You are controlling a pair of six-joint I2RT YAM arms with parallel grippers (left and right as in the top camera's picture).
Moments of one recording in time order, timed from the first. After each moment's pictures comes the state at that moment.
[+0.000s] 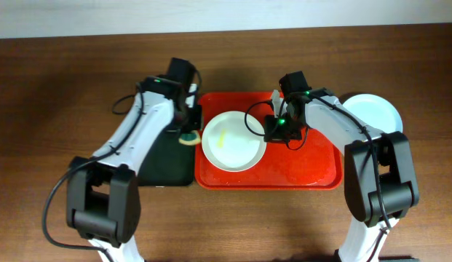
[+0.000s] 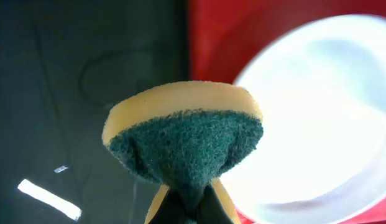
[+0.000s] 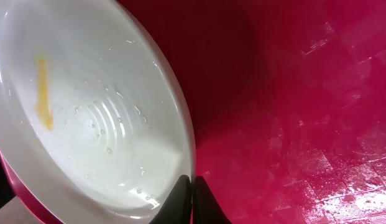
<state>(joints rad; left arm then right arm) -0.34 1.93 1.53 -0.97 0.07 -0.26 0.23 1.98 1.33 -0.77 -0.40 0.20</state>
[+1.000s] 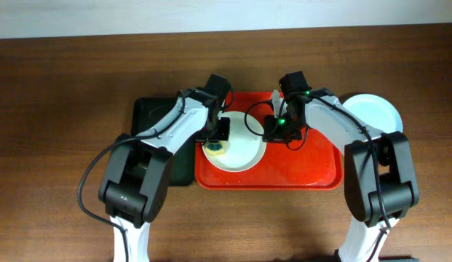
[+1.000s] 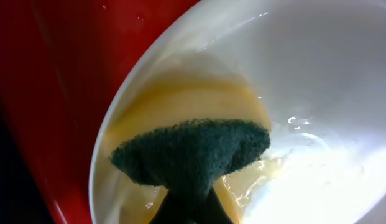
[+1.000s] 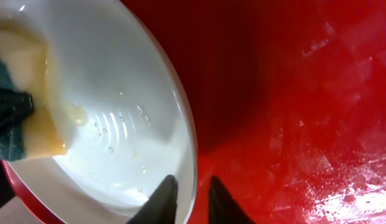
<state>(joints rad) -0.47 2.13 1.54 -0.86 0.09 -0.34 0.23 1.98 1.33 -0.77 -0.40 0.20</state>
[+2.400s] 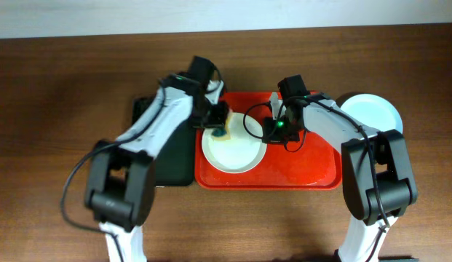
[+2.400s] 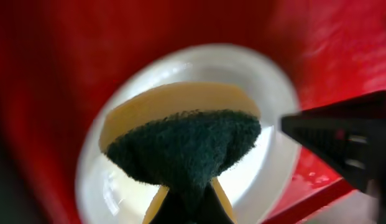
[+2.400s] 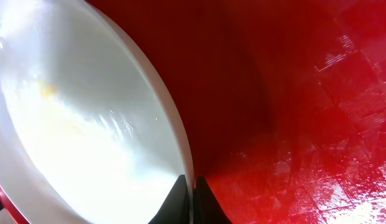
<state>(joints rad) -0.38 2.04 1.63 -0.89 0.35 -0.26 0.24 2.00 1.28 -0.68 -0.40 0.21</state>
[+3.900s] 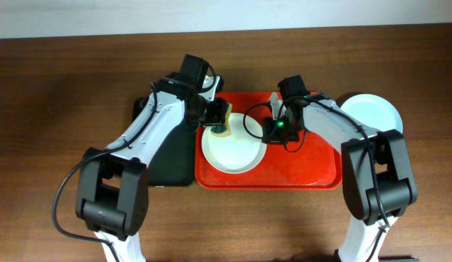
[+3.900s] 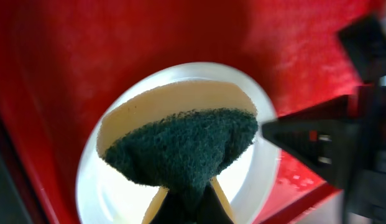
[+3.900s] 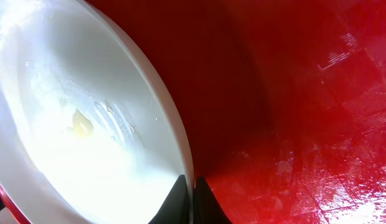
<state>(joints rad) -0.37 1.99 1.54 -0.78 0.37 -0.26 0.24 2.00 1.28 -0.68 -0.41 0.21</state>
